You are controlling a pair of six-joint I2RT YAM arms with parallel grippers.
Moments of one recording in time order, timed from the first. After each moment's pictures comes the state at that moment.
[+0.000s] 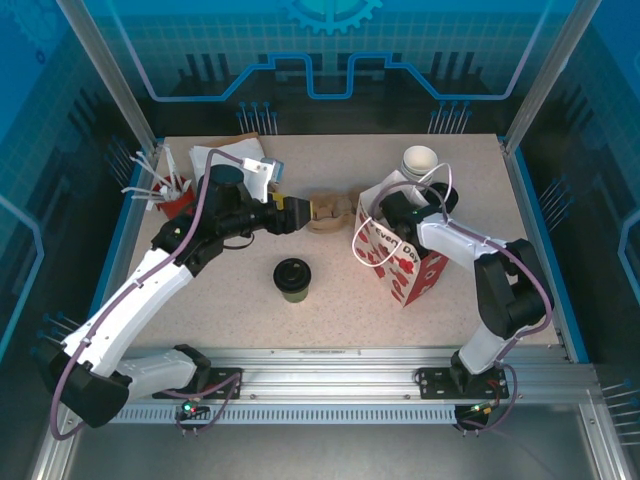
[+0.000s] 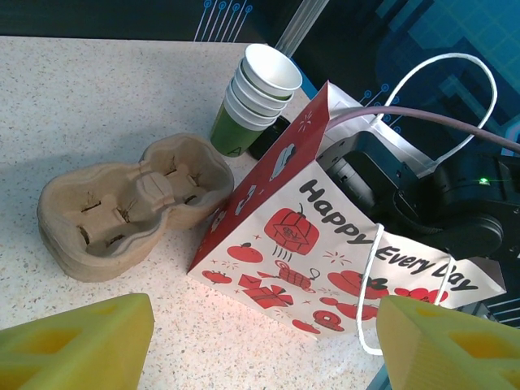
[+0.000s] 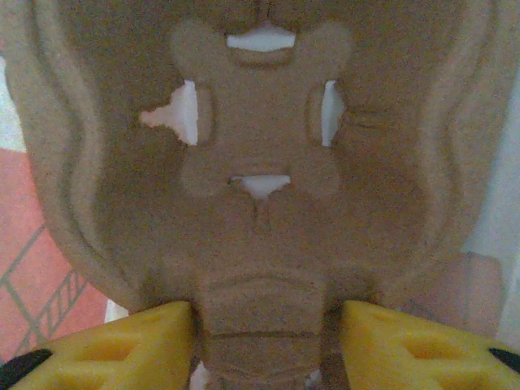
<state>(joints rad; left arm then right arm) -0.48 1.15 1.18 -0.47 0.32 -0.41 0.42 1.67 1.09 -0.79 0.07 -0.17</state>
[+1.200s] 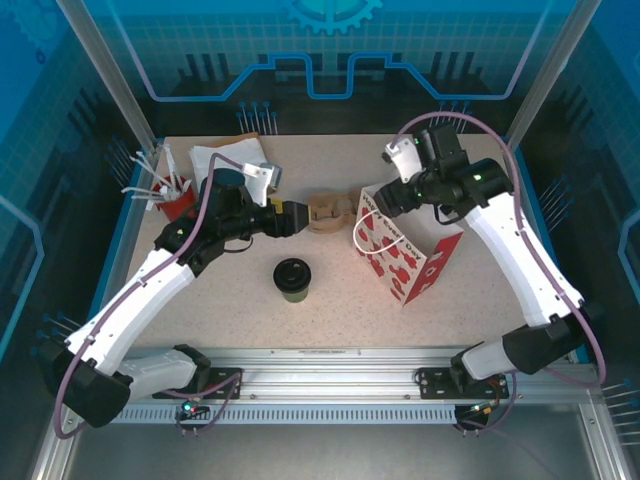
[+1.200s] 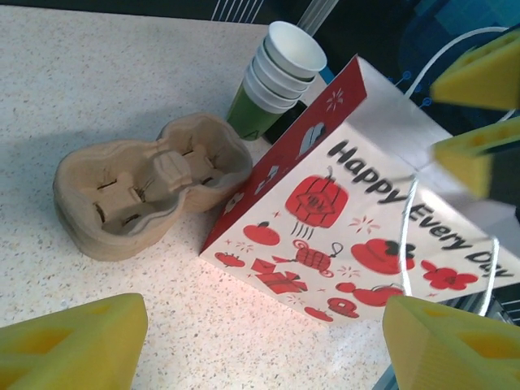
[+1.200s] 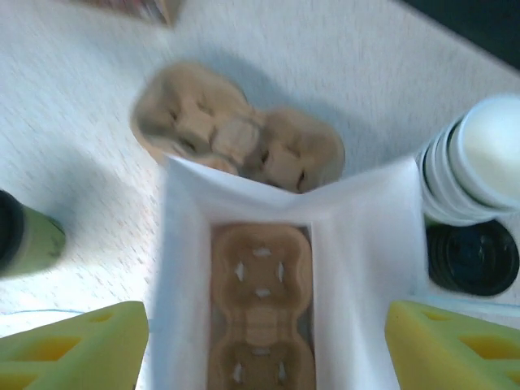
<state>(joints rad) -0.46 1.15 1.13 -0.48 0.32 -0.41 0.43 1.43 1.71 -1.12 -0.06 -0.15</state>
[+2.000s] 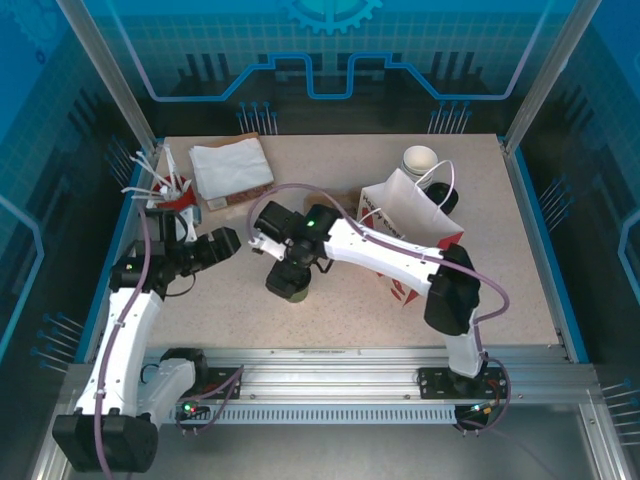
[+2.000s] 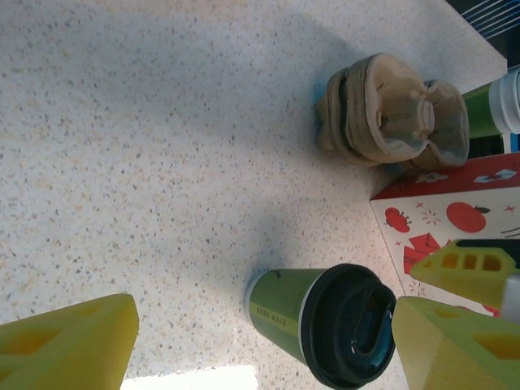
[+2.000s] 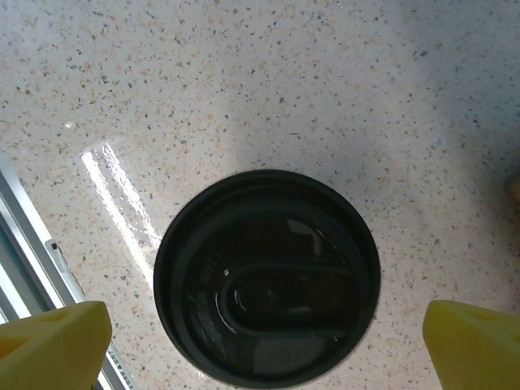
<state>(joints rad) 0.06 0.89 0.88 -0.84 0.42 -0.46 1.04 1.98 1.86 -1.11 0.04 -0.08</state>
